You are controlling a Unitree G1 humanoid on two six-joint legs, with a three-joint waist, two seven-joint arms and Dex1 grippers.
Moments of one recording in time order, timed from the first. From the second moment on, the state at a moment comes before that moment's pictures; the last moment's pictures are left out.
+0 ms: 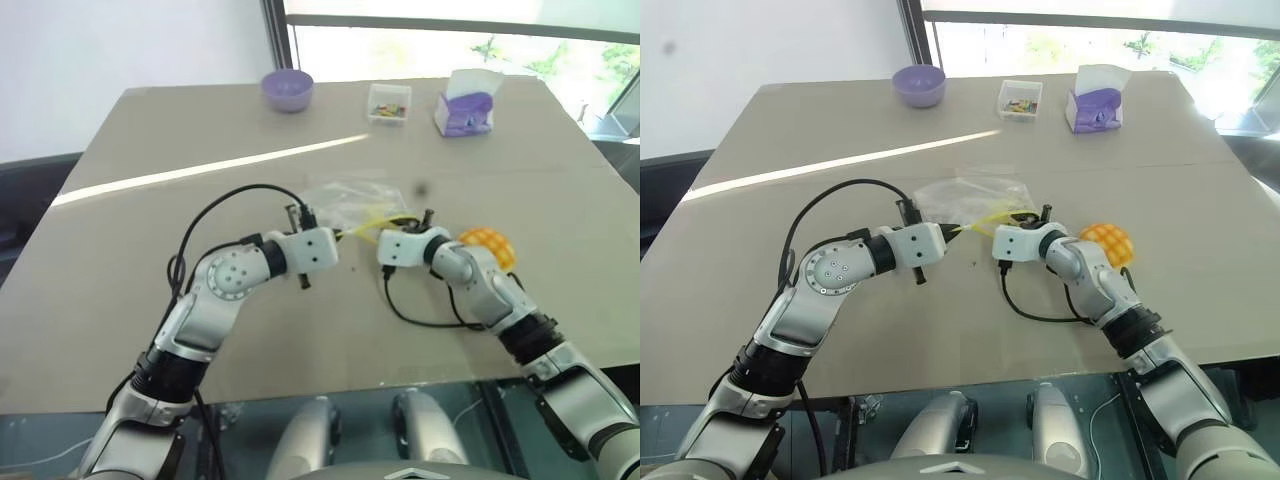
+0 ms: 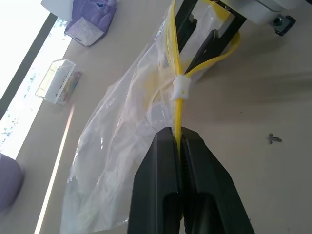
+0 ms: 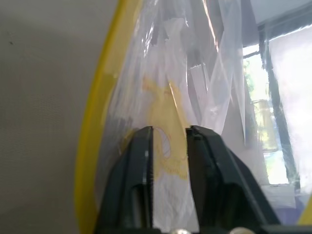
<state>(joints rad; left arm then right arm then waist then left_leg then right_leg) -0.39 0.58 -0.23 -0.18 0.24 0.07 -0.73 -0.60 -0.40 0.47 0.26 -0.58 -0.02 0.37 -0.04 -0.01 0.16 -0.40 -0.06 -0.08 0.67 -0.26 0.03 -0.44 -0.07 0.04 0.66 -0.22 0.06</state>
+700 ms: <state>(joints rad) -0.39 0.56 -0.25 -0.18 0.24 0.08 -0.73 -0.58 -0.39 0.43 0.21 -0.57 -0.01 0.38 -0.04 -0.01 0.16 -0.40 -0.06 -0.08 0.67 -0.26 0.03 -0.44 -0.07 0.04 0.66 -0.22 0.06</state>
